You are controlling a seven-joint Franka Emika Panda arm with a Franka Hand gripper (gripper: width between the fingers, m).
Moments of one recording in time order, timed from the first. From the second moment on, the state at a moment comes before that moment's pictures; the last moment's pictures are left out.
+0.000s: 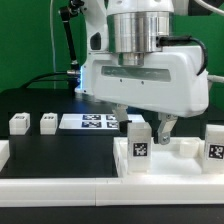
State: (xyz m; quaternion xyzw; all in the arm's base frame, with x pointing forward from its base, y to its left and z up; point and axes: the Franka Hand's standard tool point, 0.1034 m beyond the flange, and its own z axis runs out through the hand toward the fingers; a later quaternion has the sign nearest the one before) arm 0.619 0.011 0.077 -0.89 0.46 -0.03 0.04
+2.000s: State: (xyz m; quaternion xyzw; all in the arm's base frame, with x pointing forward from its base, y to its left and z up) arm 0.621 0.006 0.071 -0.82 0.57 -0.02 0.08
